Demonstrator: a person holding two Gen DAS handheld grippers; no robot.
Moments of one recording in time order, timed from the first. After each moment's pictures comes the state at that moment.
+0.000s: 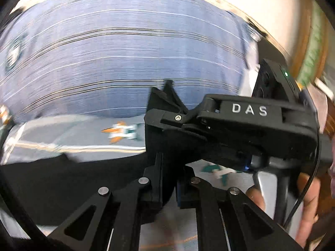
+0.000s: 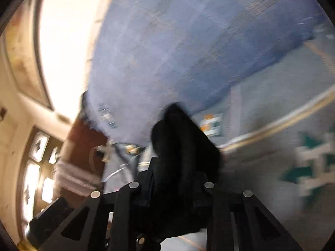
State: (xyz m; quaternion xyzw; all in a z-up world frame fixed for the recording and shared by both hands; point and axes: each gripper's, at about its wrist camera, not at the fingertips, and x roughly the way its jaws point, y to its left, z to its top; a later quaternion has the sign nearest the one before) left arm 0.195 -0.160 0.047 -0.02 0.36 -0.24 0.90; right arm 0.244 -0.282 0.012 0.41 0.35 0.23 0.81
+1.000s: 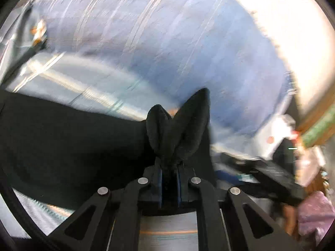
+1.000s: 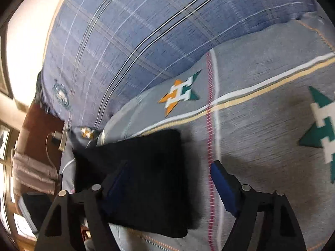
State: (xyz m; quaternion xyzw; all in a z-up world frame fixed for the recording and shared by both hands) left arm 0.244 0.002 -0.023 -0.21 0.45 -0.17 0.85; right arm 0.246 -0.239 -0.051 0.34 0.46 0.08 0.81
